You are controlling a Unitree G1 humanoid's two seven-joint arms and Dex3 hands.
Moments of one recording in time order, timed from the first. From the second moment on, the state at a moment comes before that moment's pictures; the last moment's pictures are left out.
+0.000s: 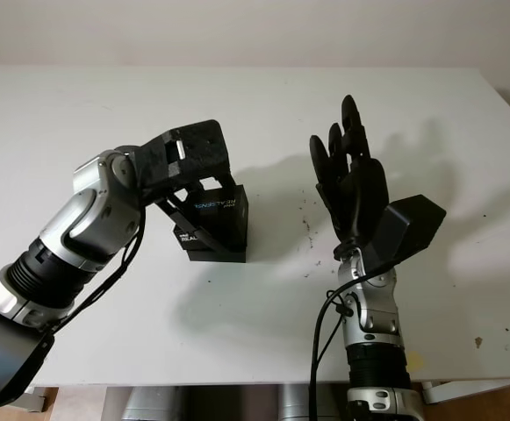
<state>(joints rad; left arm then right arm) -0.91 0.40 -0.51 0.02 0.46 0.94 -0.82 -0.39 -0.06 -0.16 0.27 0.20 -0.14 0.10</state>
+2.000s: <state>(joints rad) -0.61 0.44 -0.21 -0.21 0.34 0.30 -0.35 -0.40 -0.06 -0.17 0.27 0.20 -0.12 0.11</state>
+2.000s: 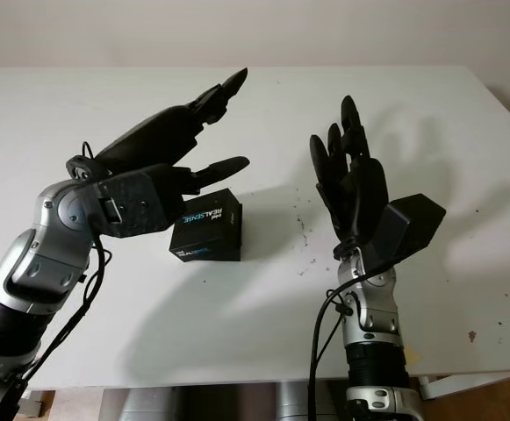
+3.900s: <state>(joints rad) -0.44 0.59 -0.20 0.05 0.41 -0.05 -0.57 -0.41 -0.12 -0.19 0.26 0.20 -0.11 0.17</state>
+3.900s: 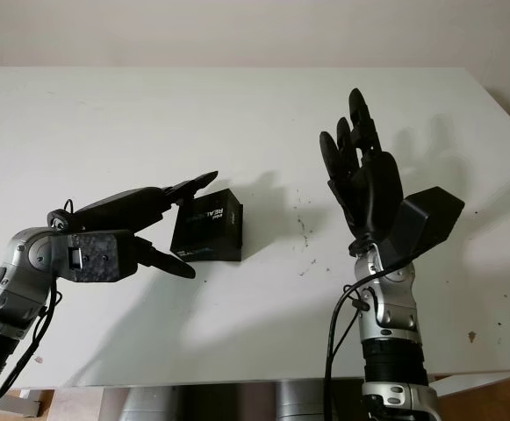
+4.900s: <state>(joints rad) -0.39 0.53 -0.19 0.04 0.47 0.00 -0.38 -0.41 -0.12 -0.19 0.26 0.22 -0.11 0.17</state>
